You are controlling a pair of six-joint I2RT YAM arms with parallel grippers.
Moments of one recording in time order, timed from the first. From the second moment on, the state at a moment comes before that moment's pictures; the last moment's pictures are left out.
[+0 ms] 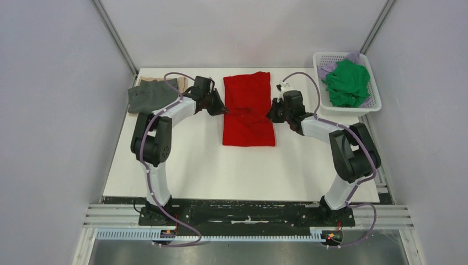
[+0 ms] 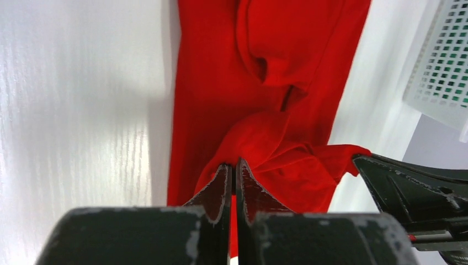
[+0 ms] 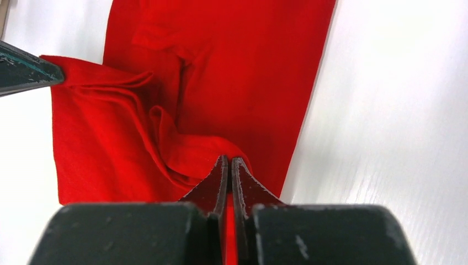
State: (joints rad) left arm -0.33 1.97 1.41 -0.26 0.29 -0.73; right arm 0.35 1.74 0.98 0.15 -0.15 0.31
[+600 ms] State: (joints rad) left arm -0.32 1.88 1.37 -0.28 0.29 -0.69; right arm 0.30 1.66 0.94 0.21 -0.12 0.31
